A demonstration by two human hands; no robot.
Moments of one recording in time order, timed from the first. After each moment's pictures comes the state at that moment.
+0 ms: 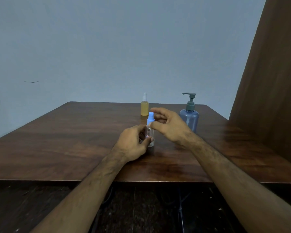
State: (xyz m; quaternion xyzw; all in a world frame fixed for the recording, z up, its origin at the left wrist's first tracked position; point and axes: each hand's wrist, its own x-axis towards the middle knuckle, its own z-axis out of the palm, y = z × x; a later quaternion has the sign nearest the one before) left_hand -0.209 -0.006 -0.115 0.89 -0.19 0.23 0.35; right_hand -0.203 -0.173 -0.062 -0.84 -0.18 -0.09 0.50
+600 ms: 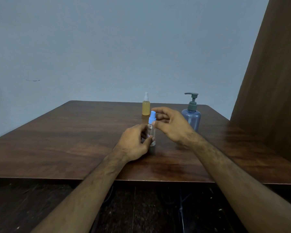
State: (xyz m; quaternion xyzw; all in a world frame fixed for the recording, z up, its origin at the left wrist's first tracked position) left_hand -0.210 -0.006 -0.116 0.89 -0.20 0.22 0.35; right_hand -0.204 -0.175 -0.061 -0.84 -0.19 -0.10 0.50
